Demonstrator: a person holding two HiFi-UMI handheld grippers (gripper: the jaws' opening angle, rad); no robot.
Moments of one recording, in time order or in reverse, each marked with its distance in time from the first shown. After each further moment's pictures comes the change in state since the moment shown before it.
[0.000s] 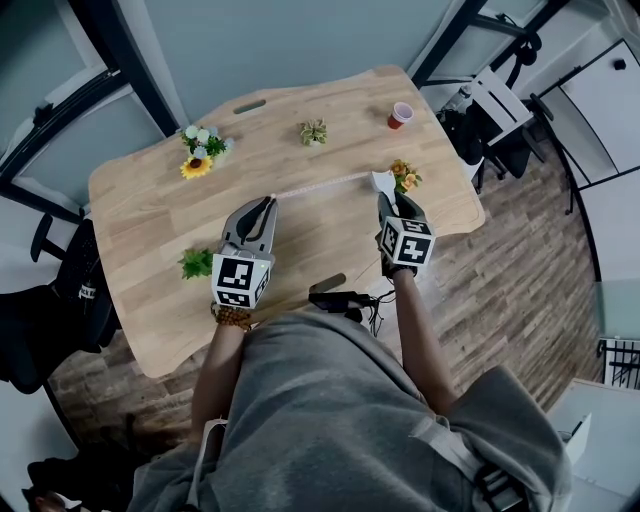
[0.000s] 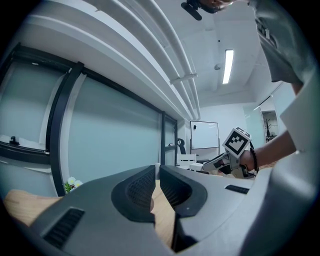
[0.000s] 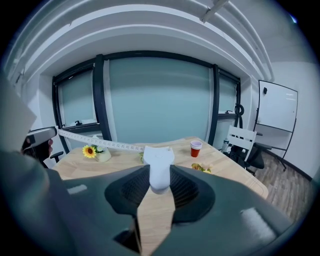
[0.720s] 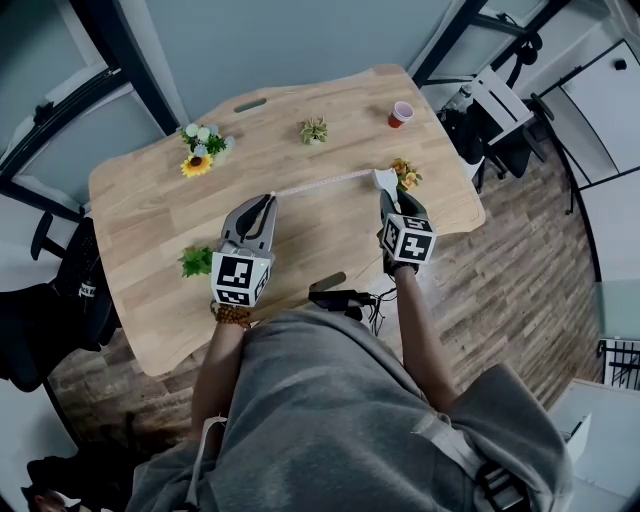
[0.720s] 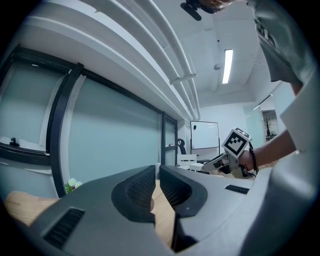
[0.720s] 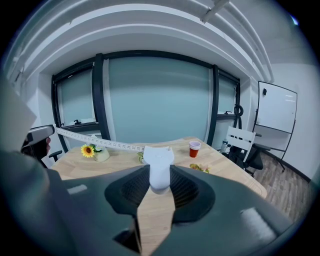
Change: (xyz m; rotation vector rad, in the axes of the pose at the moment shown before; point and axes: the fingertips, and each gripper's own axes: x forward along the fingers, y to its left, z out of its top) left arm -0.001 0.000 0.002 0.008 -0.006 0.004; right arm 0.002 -0.006 0.000 -0.008 0.001 -0.013
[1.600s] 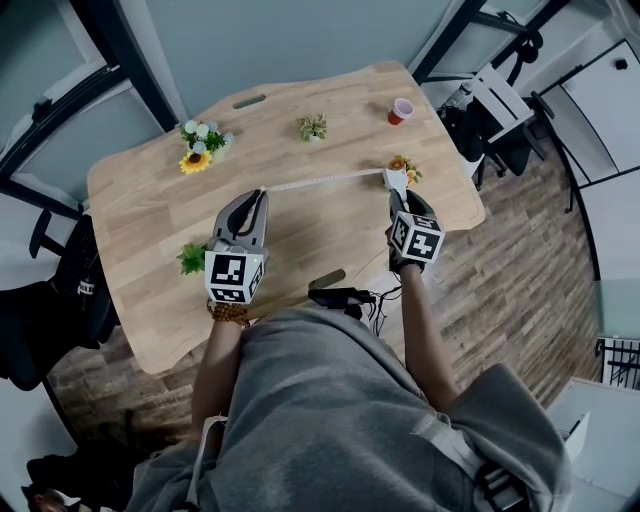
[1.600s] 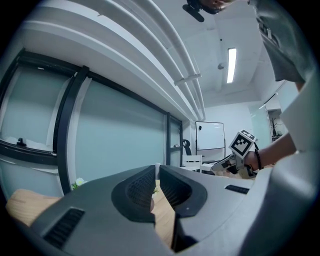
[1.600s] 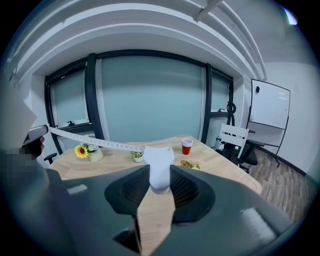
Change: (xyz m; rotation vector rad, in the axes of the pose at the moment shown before) left arm -0.006 0.016 0.001 -0.016 -0.012 0.061; right arm -0.003 -0.029 -0.008 0.035 0.009 -0.055
